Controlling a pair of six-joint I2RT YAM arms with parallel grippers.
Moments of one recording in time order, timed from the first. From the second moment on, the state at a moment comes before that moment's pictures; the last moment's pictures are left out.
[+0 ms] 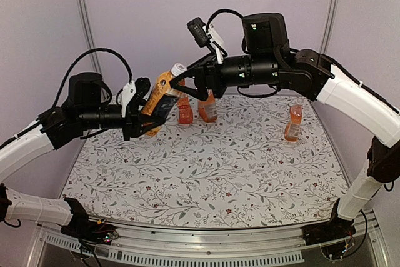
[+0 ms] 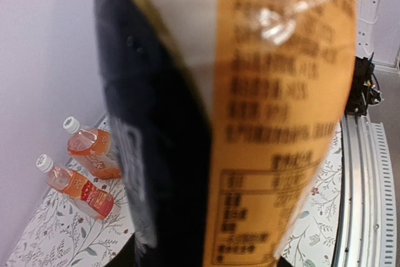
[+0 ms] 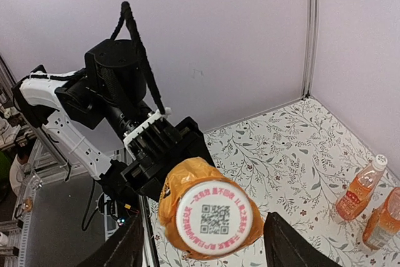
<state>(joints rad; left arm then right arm) -0.69 1.04 0.99 -0.29 0.44 0.32 1.05 1.66 1.91 -0.49 -0.27 0.10</state>
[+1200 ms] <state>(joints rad) -0.84 1.03 0.83 -0.04 -0.26 0.97 0.95 1.66 1.84 -0.69 -0.35 0.51</state>
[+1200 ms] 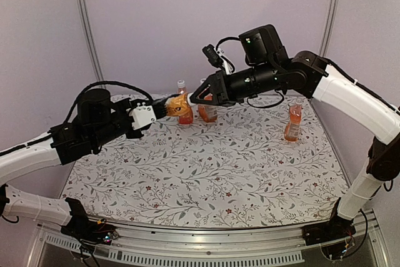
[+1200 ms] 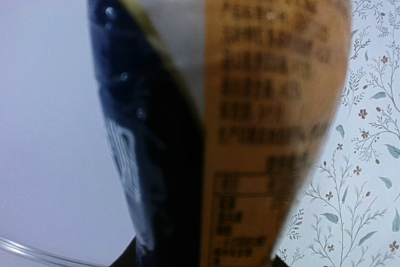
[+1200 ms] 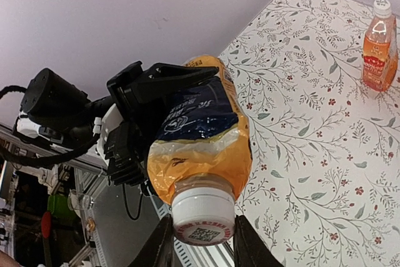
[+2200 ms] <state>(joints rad) -0.84 1.03 1.08 -0.72 0.52 0.51 1.16 1.59 1.94 -0.91 -0.36 -0.31</state>
